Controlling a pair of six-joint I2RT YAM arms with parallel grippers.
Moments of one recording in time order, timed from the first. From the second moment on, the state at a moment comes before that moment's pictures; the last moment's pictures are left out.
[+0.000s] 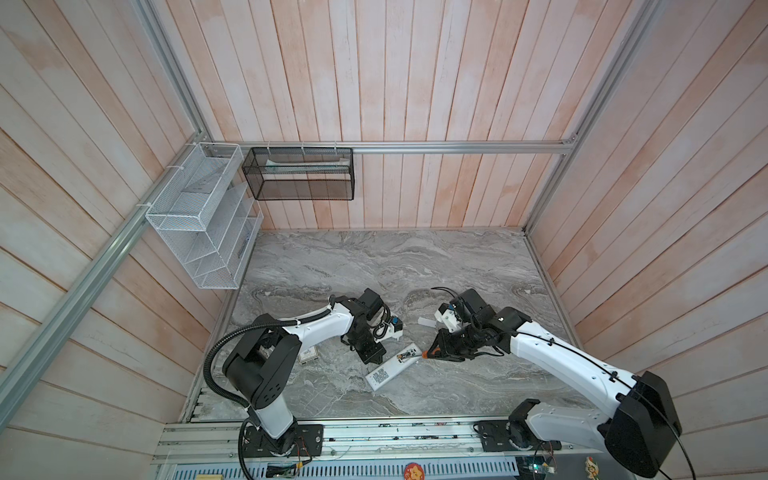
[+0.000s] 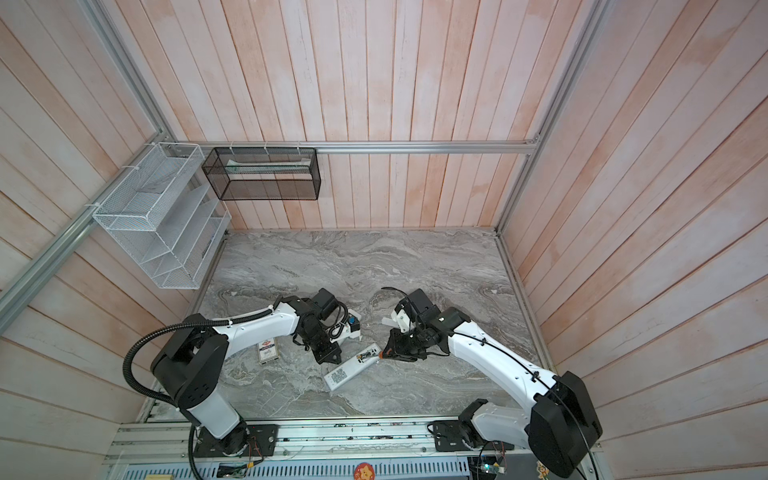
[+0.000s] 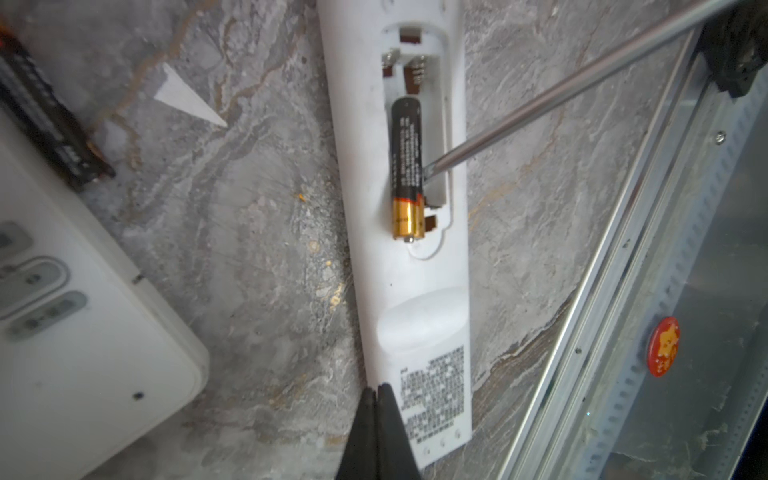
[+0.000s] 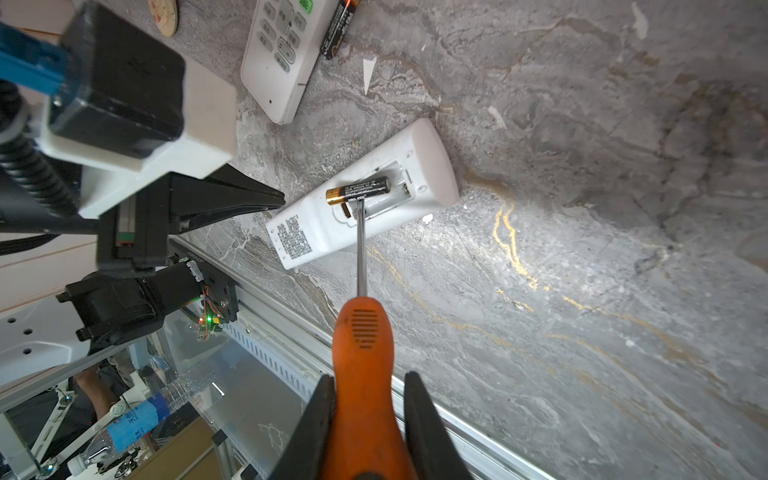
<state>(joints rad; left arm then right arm) -0.67 1.70 1.03 -0.79 0.48 0.37 0.65 1.22 0.85 -0.80 -0.47 0.66</state>
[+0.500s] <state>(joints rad) -0.72 1.63 0.94 -0.67 0.48 0.32 0.65 1.13 0.75 -0.72 -0.46 0.69</state>
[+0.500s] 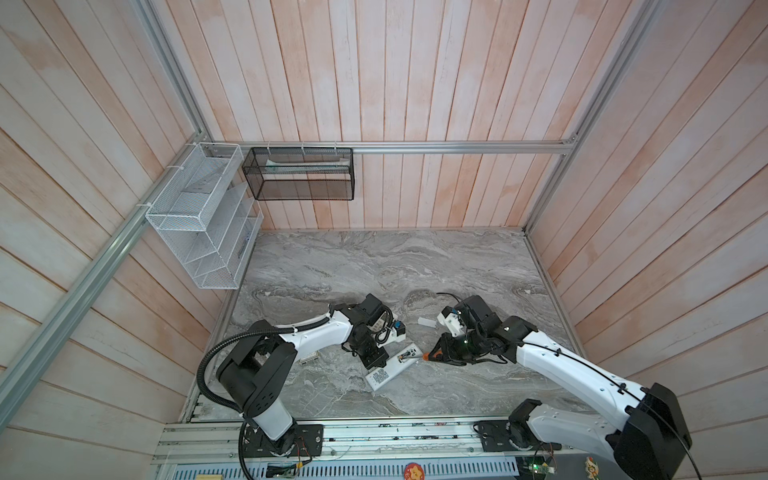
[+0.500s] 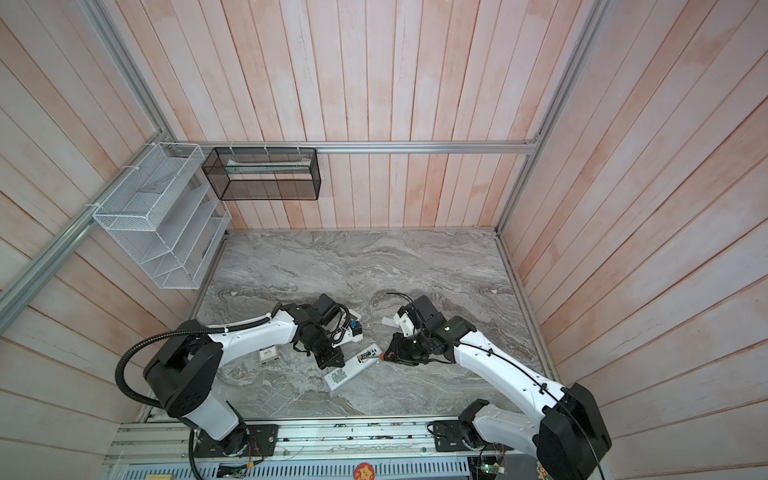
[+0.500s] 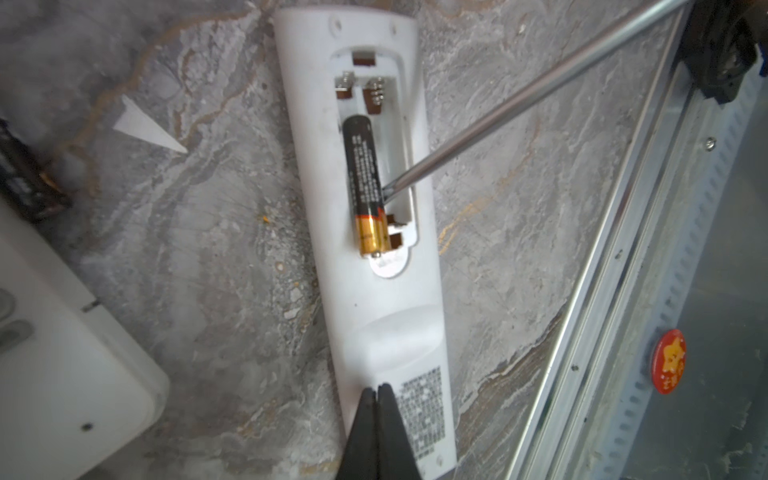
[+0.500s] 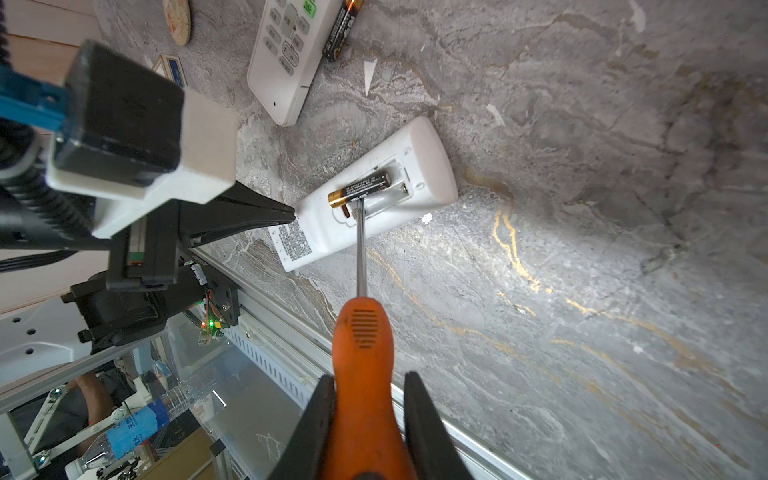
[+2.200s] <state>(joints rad) -0.83 1.76 1.02 -0.57 0.35 0.27 0.67 1.23 0.94 -0.87 -0.35 0.68</state>
